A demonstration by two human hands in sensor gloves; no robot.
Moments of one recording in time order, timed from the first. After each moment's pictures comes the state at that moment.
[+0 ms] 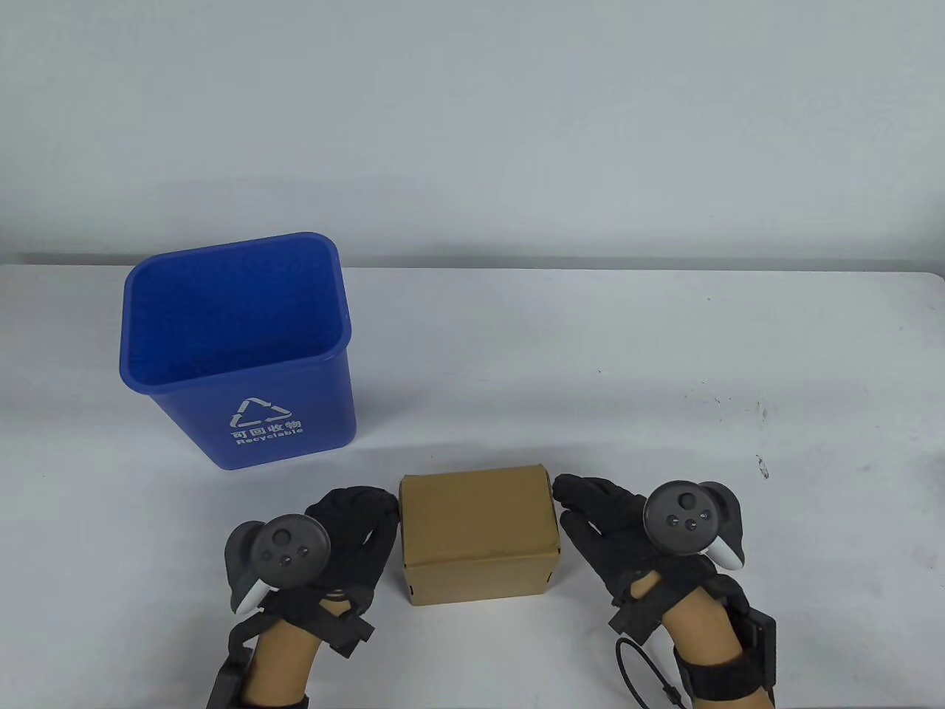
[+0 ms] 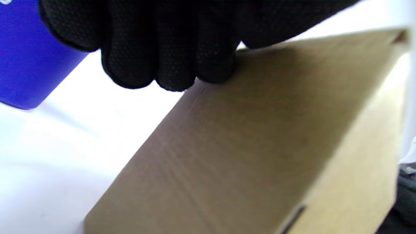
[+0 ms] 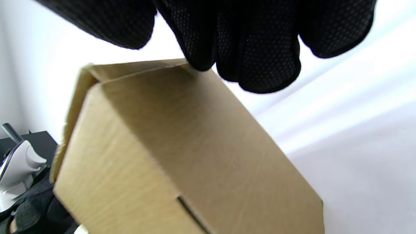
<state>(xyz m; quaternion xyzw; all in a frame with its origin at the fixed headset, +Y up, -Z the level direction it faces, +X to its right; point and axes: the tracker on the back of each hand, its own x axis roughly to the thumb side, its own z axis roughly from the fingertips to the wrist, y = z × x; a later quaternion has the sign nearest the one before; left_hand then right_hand) -0.194 -0.689 -0.238 0.09 -0.19 0.35 0.91 0.174 -0.677 -0.271 0.29 0.03 0.88 0.37</state>
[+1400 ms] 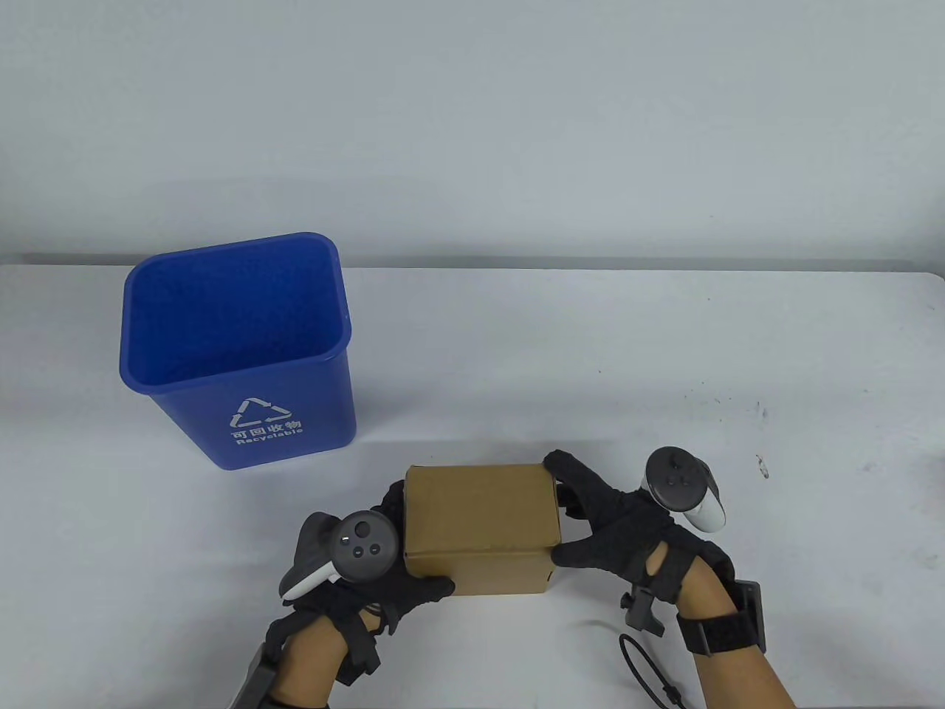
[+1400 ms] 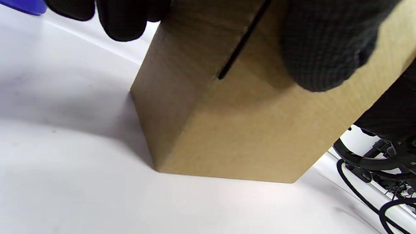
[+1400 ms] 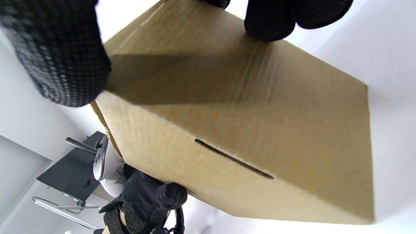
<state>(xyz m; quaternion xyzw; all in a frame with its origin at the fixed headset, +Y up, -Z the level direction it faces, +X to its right) -0.148 -0.730 -0.248 -0.11 -0.22 0.23 0.94 0.175 -0.723 -0.308 0.35 0.20 0.77 0.49</state>
